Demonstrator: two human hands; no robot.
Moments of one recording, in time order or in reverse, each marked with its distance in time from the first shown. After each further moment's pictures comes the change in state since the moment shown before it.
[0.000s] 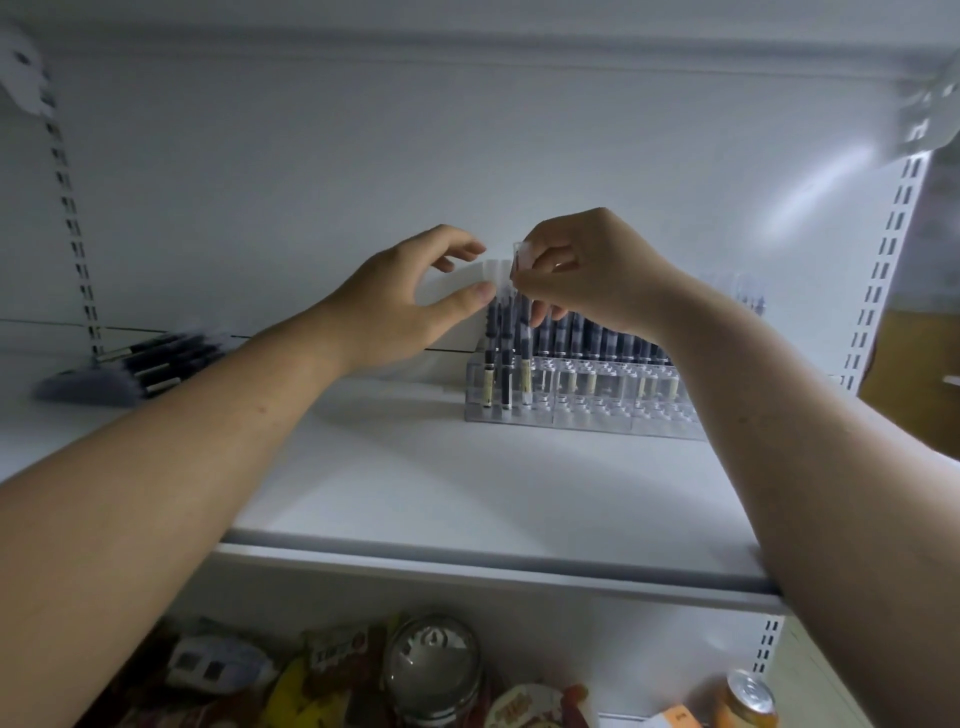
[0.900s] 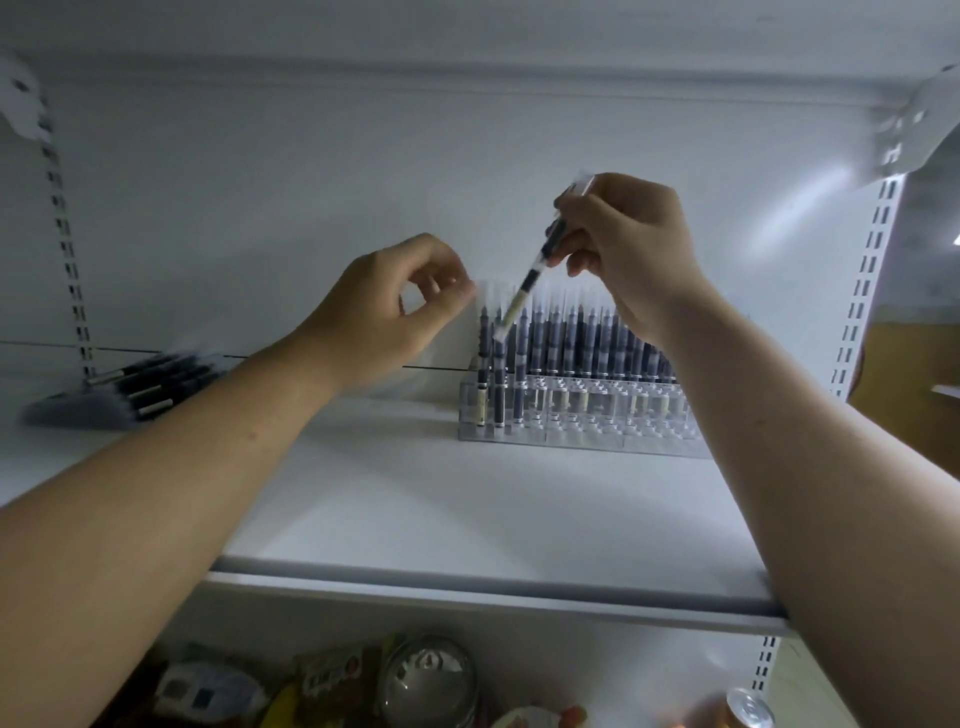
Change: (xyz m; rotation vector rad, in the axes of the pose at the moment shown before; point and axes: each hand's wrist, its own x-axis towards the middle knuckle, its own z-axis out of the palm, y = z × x) left_hand -0.002 0.005 -0.005 -0.081 0.155 0.088; right_hand 0.014 0.008 -0.013 0.605 0.383 -0.008
